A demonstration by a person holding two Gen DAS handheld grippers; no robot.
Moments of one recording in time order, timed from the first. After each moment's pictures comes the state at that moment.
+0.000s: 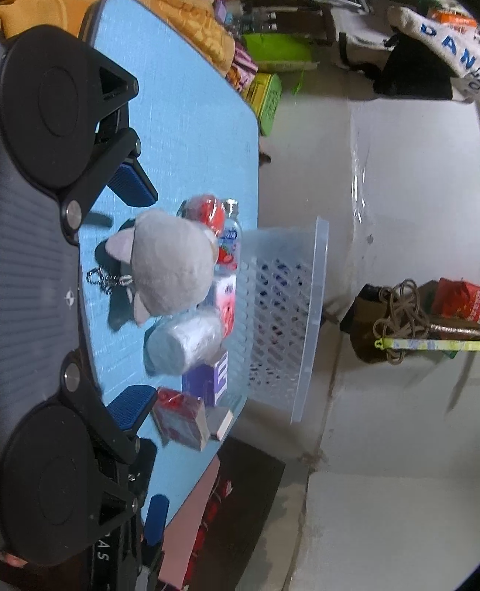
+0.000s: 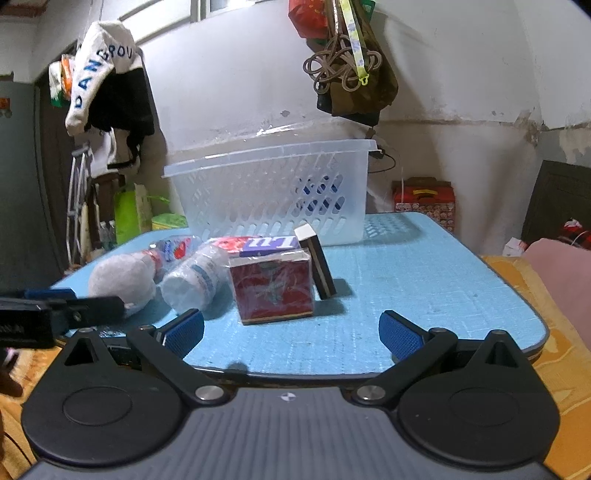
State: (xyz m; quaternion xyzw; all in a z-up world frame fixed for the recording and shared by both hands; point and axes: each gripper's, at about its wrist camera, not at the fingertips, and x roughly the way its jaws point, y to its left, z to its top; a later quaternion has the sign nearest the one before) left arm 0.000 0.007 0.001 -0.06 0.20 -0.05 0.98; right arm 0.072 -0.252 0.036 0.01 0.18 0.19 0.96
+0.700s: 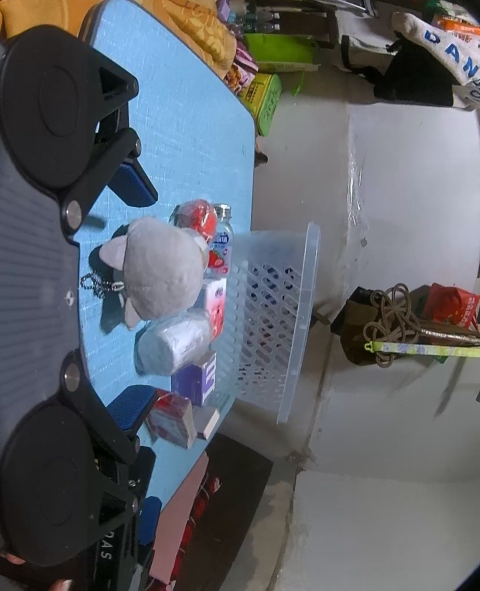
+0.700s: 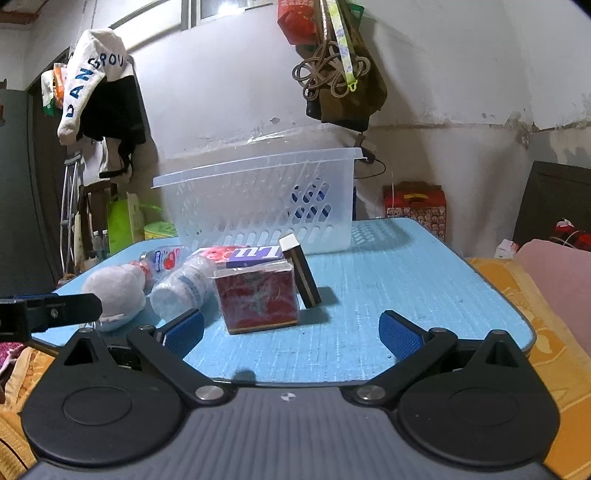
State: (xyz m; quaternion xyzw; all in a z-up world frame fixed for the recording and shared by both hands) left arm -0.005 0.015 0.006 -0.07 0.19 -0.05 0.98; right arm 0.074 -0.259 0.039 0.02 0.18 0.18 0.97
